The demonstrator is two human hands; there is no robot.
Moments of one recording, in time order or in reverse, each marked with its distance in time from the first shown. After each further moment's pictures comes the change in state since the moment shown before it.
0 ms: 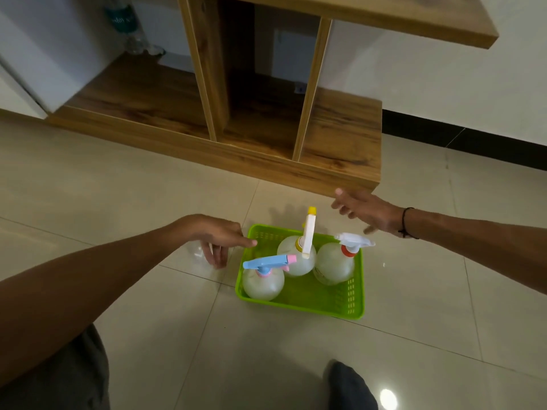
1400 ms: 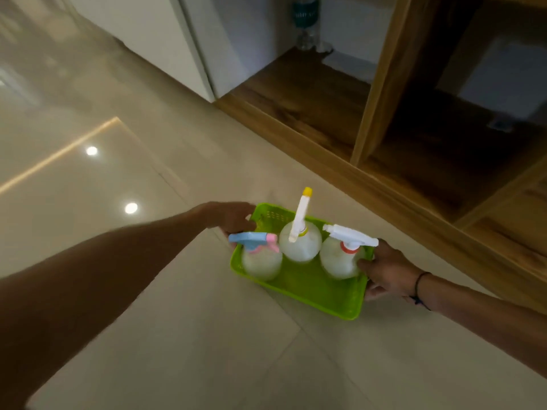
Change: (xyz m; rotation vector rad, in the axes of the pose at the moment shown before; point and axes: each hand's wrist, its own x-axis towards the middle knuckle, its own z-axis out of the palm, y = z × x) left_hand -0.057 -0.175 -0.067 -0.344 0.384 -0.219; right_hand 0.142 -0.108 0.145 -0.010 -0.289 -0.041
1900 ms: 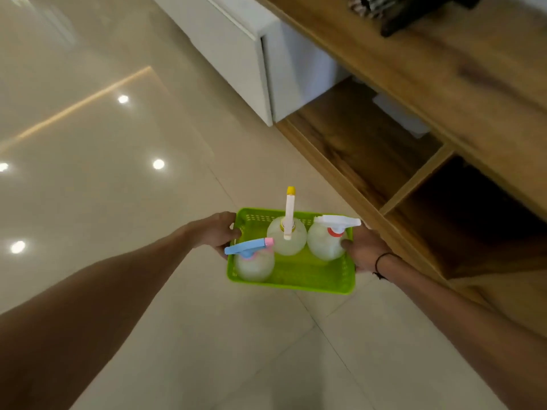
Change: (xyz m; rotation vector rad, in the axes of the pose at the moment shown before) left_hand -0.168 -0.045 -0.103 -0.398 0.087 -0.204; right_hand -0.051 -0.211 0.000 -0.463 -0.010 -0.098
